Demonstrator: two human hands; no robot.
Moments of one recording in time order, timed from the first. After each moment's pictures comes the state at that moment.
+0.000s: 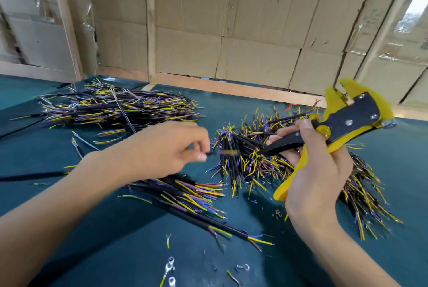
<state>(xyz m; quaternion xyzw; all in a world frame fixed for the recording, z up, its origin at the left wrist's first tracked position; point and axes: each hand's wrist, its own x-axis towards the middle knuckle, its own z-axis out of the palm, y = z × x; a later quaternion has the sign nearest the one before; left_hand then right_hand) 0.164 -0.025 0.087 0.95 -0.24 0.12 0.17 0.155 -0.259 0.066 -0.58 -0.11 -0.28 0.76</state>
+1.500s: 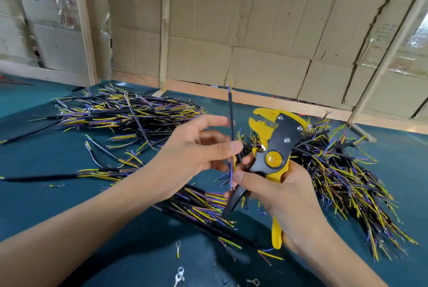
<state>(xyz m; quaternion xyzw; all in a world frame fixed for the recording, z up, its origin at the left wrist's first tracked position) 0.149 -0.057 0.081 0.60 -0.15 0.06 0.78 0.148 -0.232 0.063 -0.64 -0.22 0.00 0.74</state>
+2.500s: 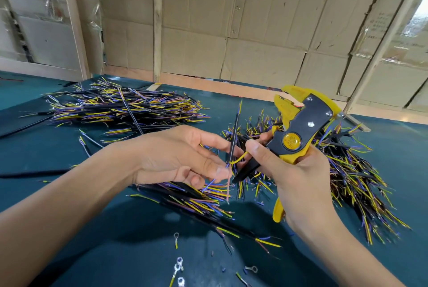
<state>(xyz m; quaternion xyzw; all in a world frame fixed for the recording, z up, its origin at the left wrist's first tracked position) 0.147 -0.033 0.096 0.67 -0.12 -0.26 0.68 0.152 -0.241 0.066 -0.64 -0.21 -0.17 0.72</state>
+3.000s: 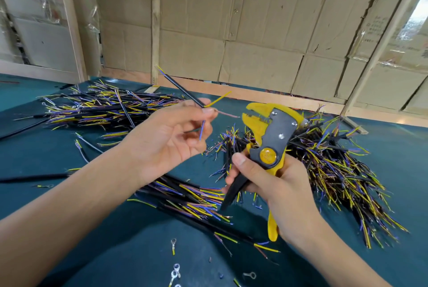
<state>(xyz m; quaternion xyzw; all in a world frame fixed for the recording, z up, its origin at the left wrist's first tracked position) 0.148 -0.041 0.107 0.49 -0.07 -0.04 0.87 0.148 -0.236 0.058 -0.61 -0.23 0.00 0.75</state>
